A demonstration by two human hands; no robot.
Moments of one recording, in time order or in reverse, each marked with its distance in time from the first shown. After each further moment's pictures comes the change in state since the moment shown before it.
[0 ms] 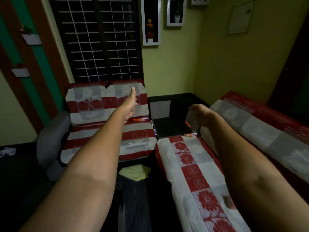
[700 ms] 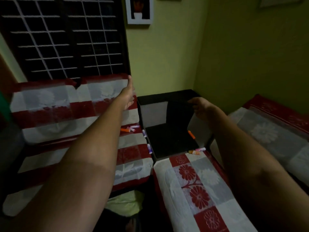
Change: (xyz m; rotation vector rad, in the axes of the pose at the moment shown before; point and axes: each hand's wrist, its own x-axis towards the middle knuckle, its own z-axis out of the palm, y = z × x) left_hand 0.507 0.021 0.013 -0.043 -0.061 -0.027; right_hand 0.461 -0.109 0.034 0.078 0.101 0.055
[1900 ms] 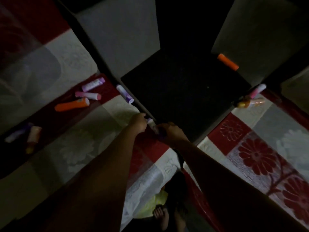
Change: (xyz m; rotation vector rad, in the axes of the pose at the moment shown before) left_hand 0.539 -0.577 0.058 0.750 -0.586 -0.423; right_hand 0.490 0.401 0.290 -0.704 -0.103 0.209
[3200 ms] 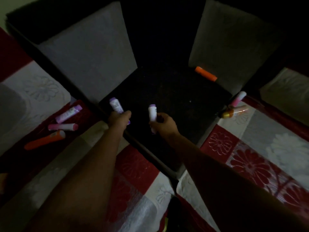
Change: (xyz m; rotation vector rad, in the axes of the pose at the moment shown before) left_hand 0.033 0.091 -0.032 -0.421 0.309 -0.071; right_hand 0.048 -0.006 -0.081 0.882 0.240 0.231
